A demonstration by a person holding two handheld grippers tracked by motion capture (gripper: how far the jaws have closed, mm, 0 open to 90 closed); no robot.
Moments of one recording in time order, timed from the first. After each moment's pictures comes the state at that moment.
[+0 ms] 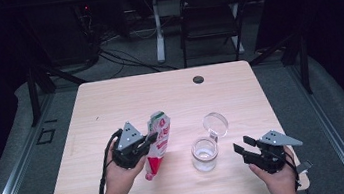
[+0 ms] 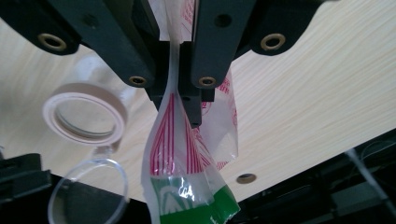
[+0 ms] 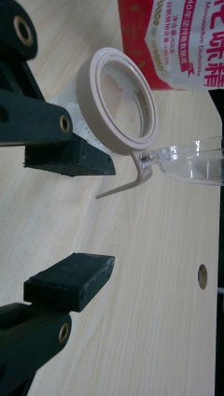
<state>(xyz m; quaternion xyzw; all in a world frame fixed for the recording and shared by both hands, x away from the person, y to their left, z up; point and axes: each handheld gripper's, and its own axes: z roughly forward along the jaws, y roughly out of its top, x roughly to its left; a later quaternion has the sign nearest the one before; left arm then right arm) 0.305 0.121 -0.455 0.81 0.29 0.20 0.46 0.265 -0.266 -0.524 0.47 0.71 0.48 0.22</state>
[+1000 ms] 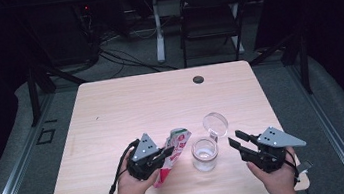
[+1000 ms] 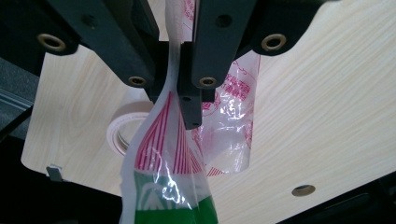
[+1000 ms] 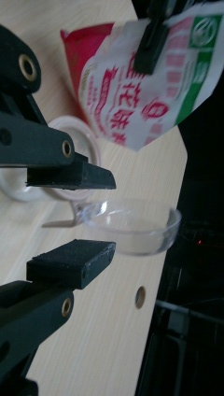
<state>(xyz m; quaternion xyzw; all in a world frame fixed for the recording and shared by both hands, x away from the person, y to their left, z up) 0.285 0.097 -0.476 0.84 0.26 0.14 0.47 0.252 -0.244 -0.476 0.38 0.72 0.52 0.26</state>
